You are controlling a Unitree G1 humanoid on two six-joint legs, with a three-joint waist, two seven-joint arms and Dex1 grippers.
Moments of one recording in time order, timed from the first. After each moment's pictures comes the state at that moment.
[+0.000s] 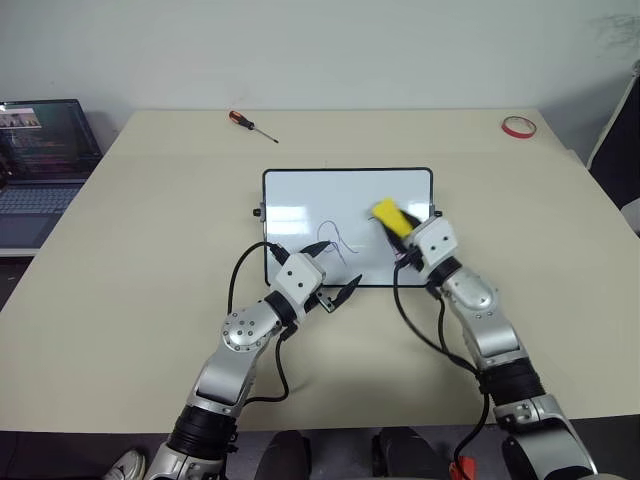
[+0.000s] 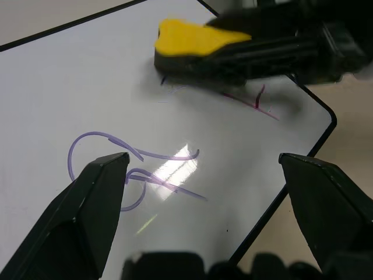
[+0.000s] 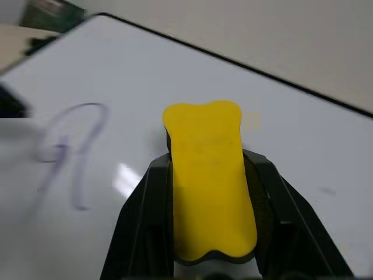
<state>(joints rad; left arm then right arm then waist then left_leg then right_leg) -0.20 0.29 -0.20 -0.11 -0.03 0.04 -0.52 -0.40 -0.23 0.17 0.18 -0.03 -0.17 0.43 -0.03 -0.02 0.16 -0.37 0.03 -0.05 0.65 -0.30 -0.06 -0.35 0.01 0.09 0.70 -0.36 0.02</state>
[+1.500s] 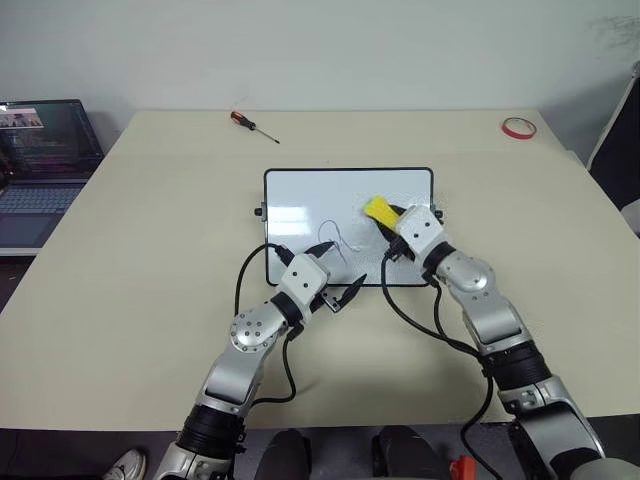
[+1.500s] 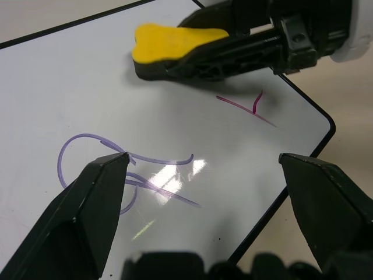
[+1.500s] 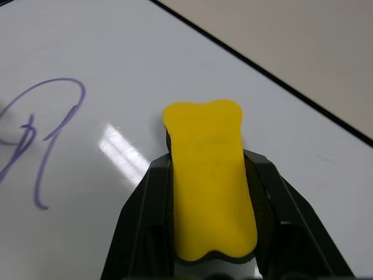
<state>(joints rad) -0.21 0.25 -0.21 -0.07 -0.01 0.01 -0.49 -0.54 -0.30 0.20 0.14 -0.16 0.05 0.36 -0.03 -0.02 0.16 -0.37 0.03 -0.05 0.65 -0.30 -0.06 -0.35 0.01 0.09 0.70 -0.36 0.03</state>
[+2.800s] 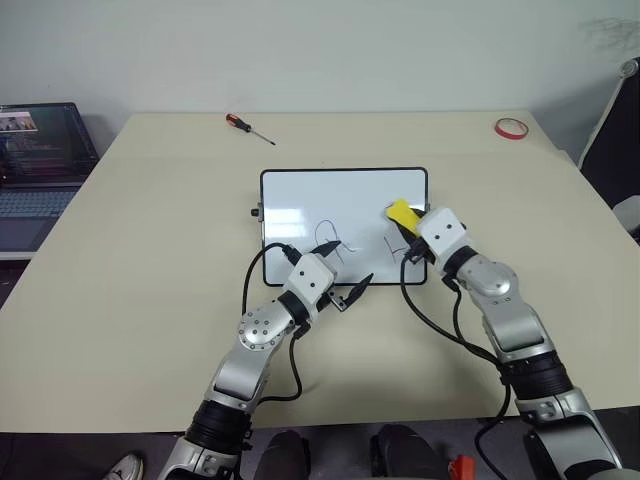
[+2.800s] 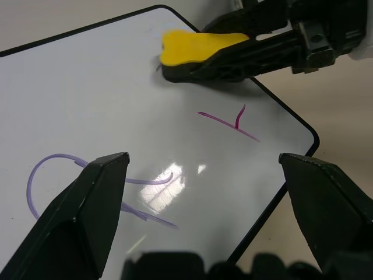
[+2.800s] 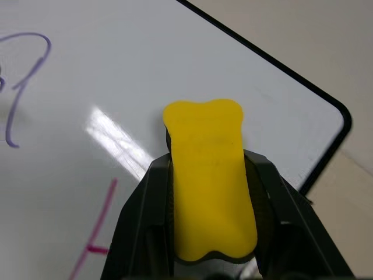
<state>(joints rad) -0.23 0.22 -0.23 -0.03 -0.01 -0.03 -0.49 -0.48 -0.34 0.16 0.07 -0.14 0.12 0.40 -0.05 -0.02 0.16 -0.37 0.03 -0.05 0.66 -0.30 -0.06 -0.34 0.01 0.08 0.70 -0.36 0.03</state>
